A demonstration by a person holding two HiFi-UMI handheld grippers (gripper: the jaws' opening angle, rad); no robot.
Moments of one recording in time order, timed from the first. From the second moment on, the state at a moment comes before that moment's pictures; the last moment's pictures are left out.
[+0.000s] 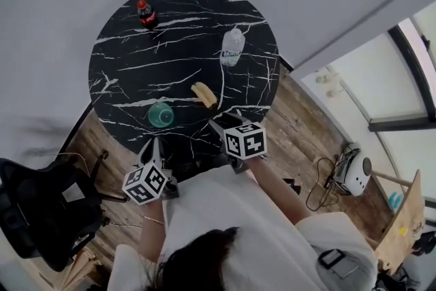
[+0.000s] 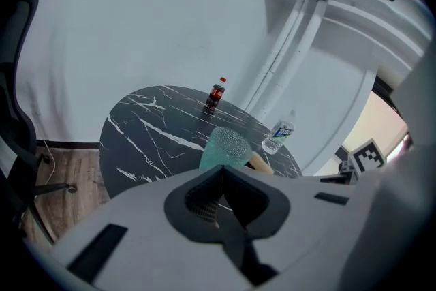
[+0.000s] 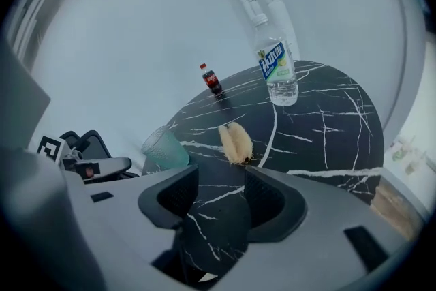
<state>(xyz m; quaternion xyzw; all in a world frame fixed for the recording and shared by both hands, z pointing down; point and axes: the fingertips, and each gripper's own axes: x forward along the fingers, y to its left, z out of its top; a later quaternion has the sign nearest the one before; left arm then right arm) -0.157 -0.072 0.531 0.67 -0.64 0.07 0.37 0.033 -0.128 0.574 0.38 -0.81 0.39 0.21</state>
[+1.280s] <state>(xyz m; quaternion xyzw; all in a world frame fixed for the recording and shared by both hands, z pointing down) -0.211 -0.081 0.545 0.65 -0.65 0.13 0.38 0.019 -0.192 0.623 0.38 -0.78 0.33 0.37</state>
